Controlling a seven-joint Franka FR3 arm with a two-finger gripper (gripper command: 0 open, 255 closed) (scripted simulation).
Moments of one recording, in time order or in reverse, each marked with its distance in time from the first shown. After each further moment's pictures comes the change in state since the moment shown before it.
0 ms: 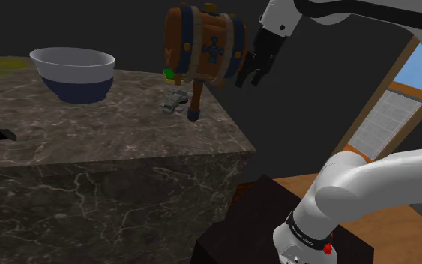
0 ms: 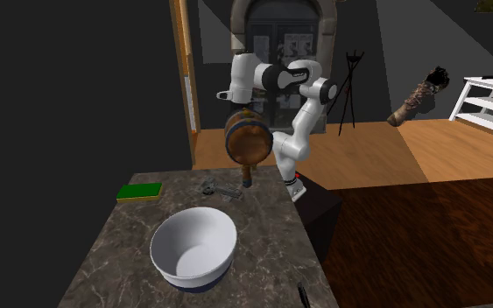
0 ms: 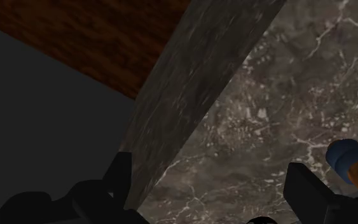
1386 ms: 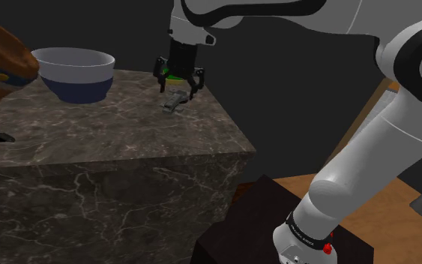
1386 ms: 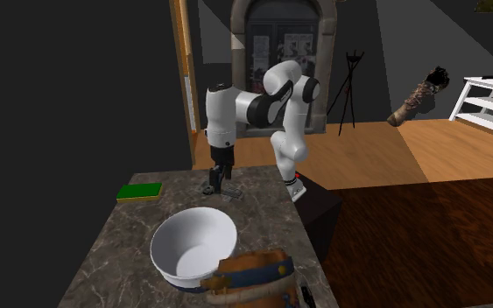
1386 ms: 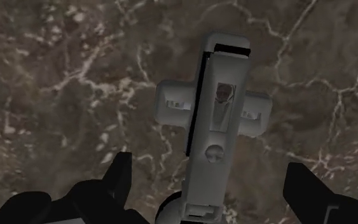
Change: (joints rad) arm -0.174 0.617 0.431 0.396 0.027 0.102 1.147
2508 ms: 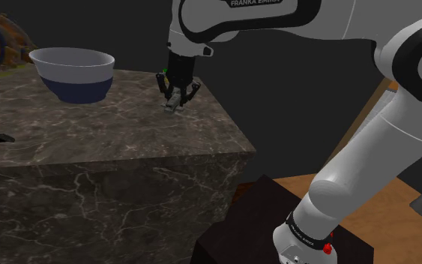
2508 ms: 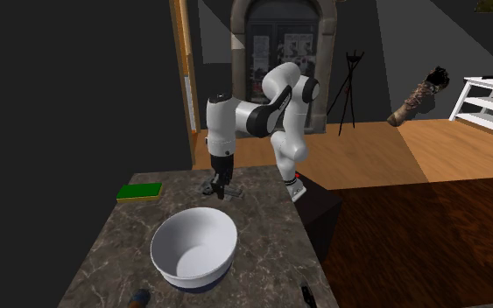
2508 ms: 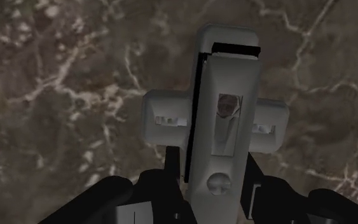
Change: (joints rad) arm 0.001 0.008 0.005 -0.070 -0.003 0.079 0.015
